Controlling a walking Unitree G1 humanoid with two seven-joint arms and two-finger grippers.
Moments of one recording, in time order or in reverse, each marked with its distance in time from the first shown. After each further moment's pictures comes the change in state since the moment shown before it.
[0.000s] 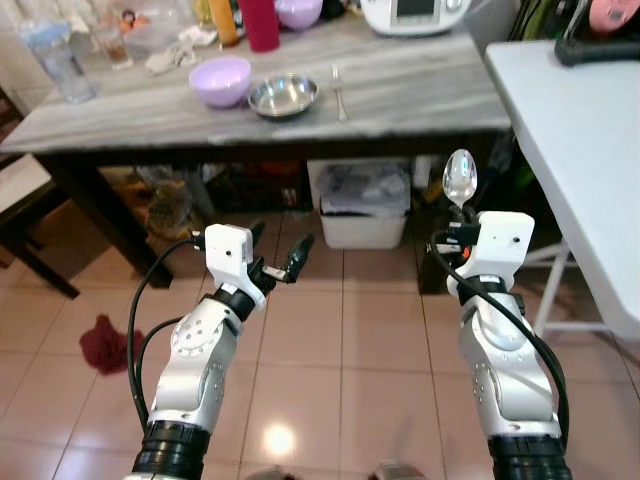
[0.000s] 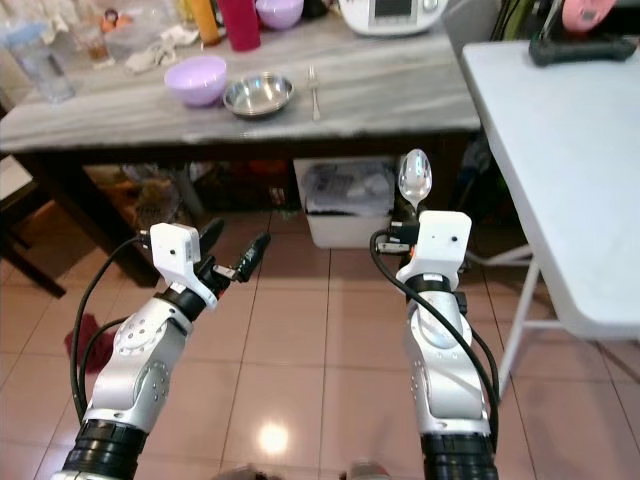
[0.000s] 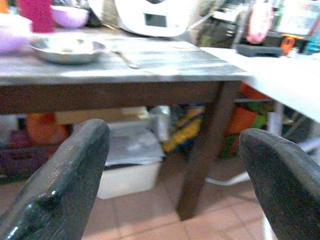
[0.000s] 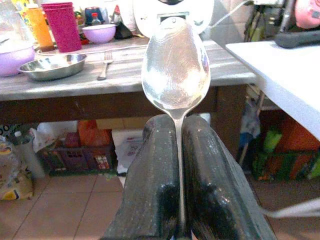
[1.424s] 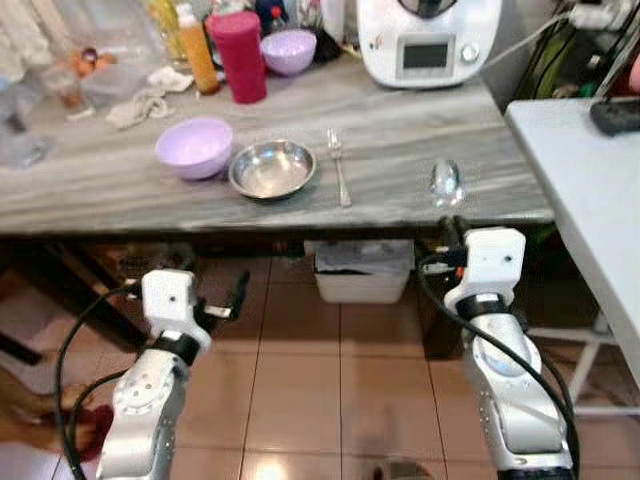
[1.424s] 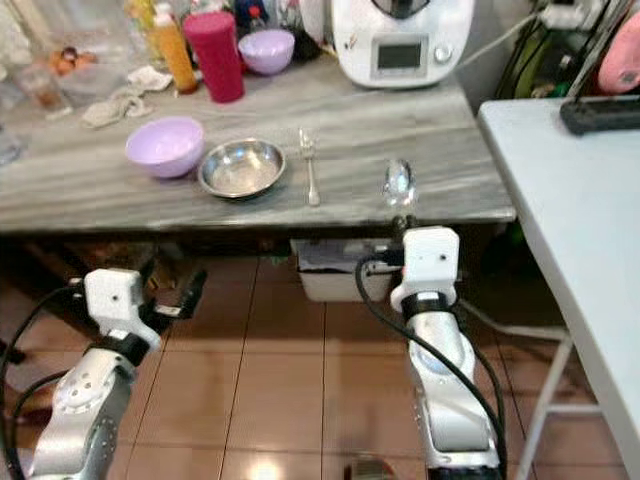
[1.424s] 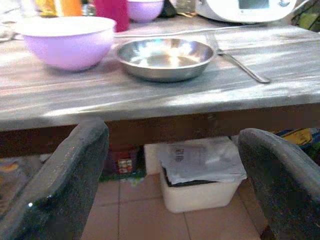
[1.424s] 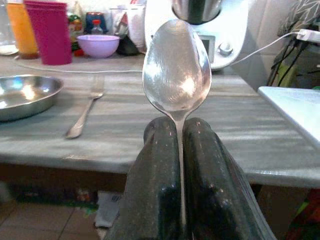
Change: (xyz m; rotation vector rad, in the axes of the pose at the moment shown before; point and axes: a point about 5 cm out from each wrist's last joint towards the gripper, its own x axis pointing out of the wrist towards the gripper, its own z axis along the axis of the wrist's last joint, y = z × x) left arm -0.065 0.032 -0.014 0.109 0.074 0.241; right arm -0.020 0.001 0.004 -0.115 -0.041 0.069
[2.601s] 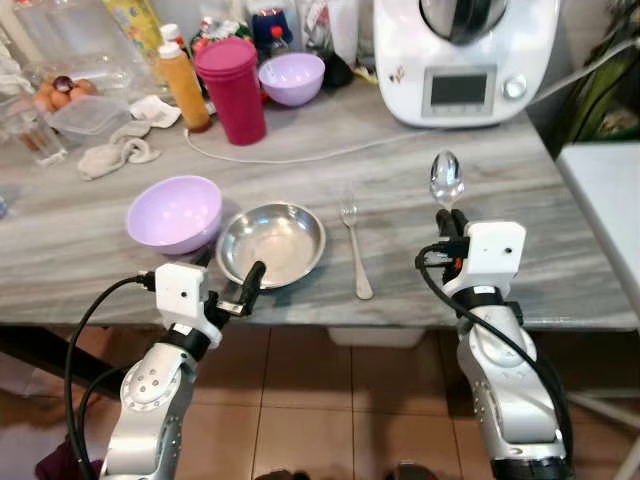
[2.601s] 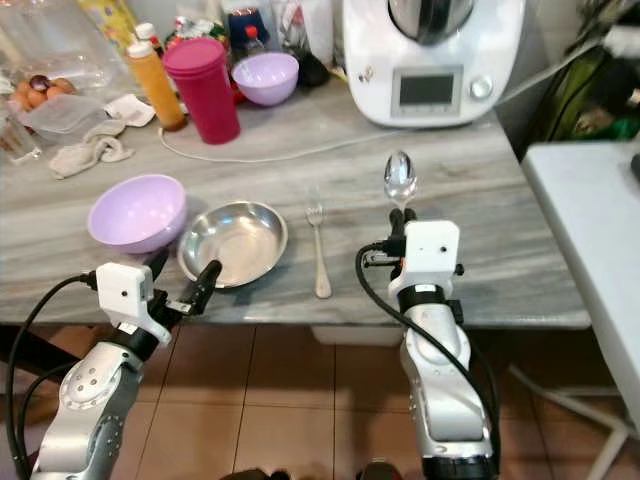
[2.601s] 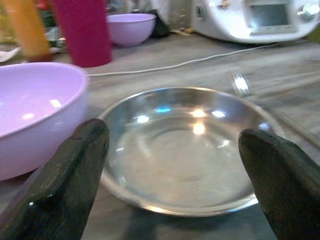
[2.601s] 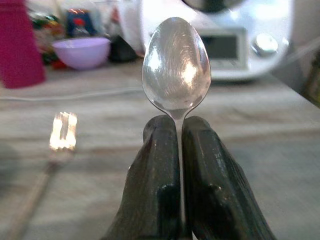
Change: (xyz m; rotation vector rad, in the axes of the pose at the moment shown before) left arm 0.004 -0.014 0.014 0.023 -0.067 -0.096; right arm 0.005 0.001 0.001 0.066 0.005 -0.021
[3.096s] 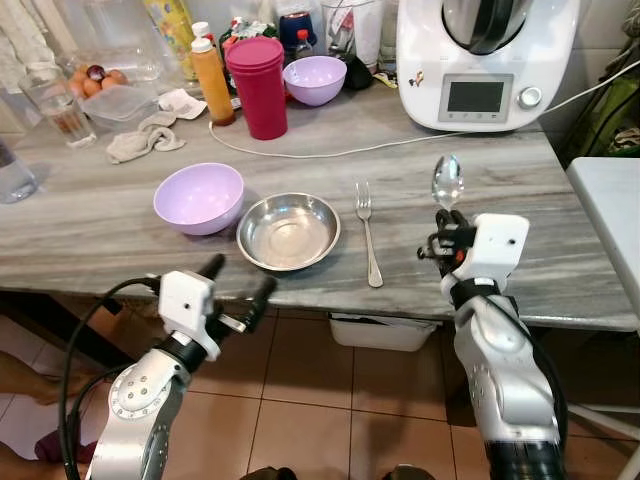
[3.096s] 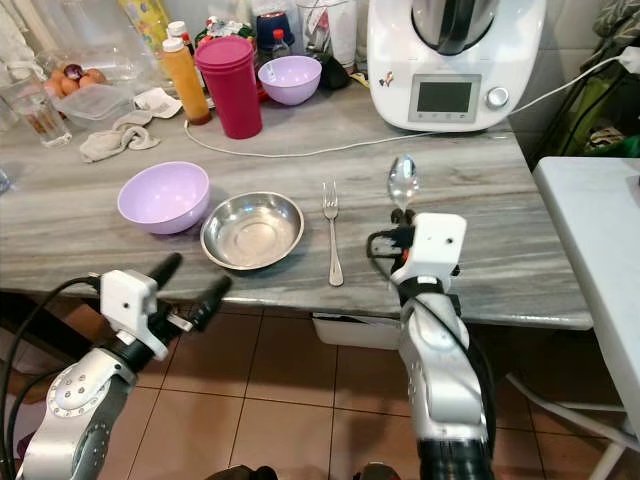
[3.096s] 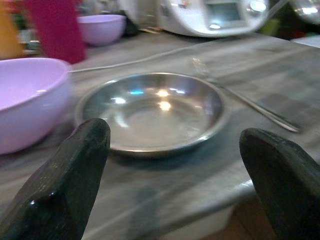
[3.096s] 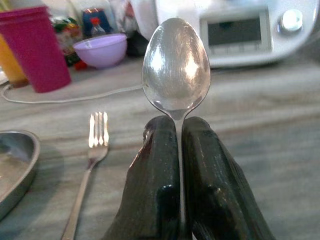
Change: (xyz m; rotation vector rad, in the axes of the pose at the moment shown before) left arm -0.012 -0.002 -0.002 0.043 0.037 -0.209; right arm 0.017 0.002 -0.004 0.157 0.089 -0.012
